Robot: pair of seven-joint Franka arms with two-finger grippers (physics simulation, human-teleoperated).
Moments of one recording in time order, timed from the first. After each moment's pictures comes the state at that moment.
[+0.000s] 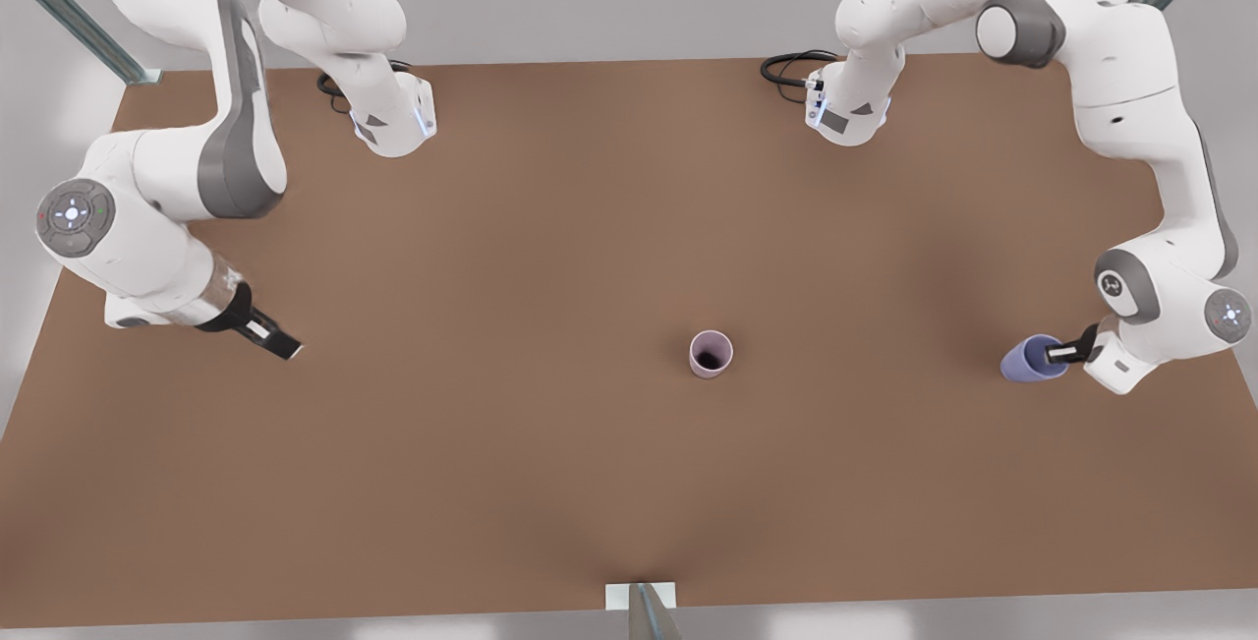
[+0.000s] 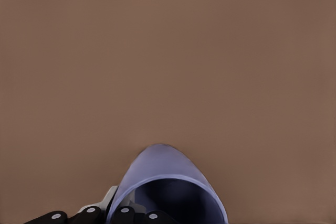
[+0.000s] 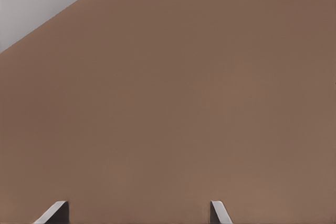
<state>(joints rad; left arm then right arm) 0.31 0.59 0.04 -1.61 -0.01 2.10 0.31 -0.08 0.21 0.15 -1.52 -0.03 1.74 0.63</state>
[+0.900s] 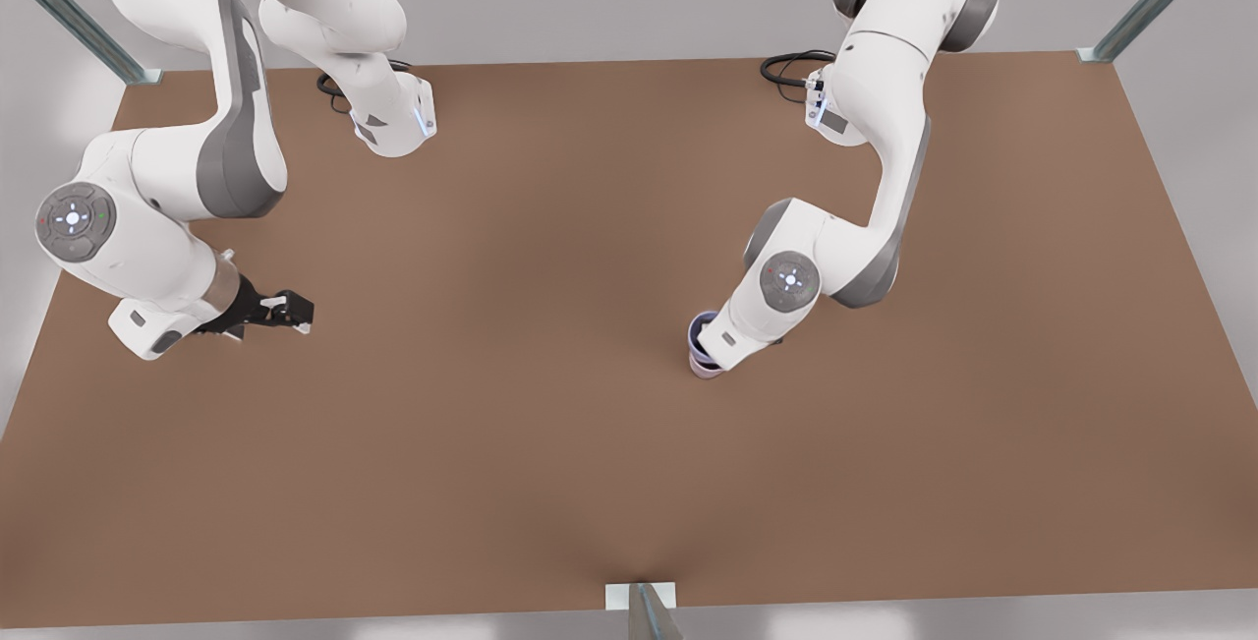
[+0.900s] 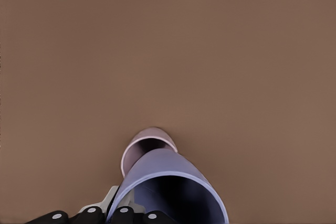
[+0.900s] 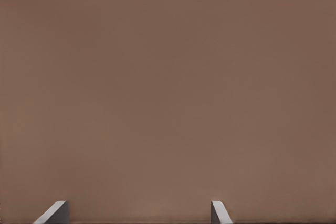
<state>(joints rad) -0.52 0.57 0.02 -1.42 -0.09 1.92 -0.39 -0.06 0.22 0.14 -1.50 -0.03 1.68 0.02</state>
